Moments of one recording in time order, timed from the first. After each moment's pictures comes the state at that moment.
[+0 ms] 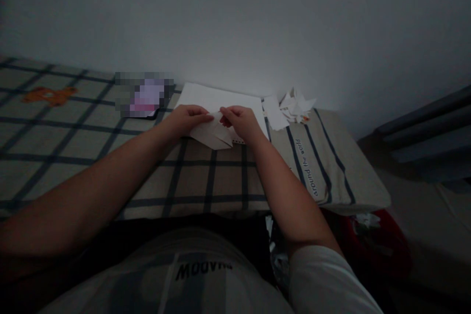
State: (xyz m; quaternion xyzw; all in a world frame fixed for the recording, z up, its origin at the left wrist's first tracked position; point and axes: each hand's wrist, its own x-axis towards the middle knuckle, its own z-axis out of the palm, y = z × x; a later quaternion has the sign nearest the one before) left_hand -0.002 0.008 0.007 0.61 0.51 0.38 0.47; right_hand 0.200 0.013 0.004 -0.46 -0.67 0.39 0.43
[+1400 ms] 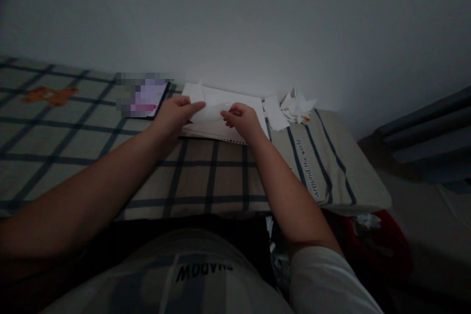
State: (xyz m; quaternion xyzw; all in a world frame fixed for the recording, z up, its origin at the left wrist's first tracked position) left_hand -0.003 0.012 0.007 0.51 0.51 0.53 0.44; right_hand 0.200 0.016 0.003 -0.47 -0.64 0.41 0.44
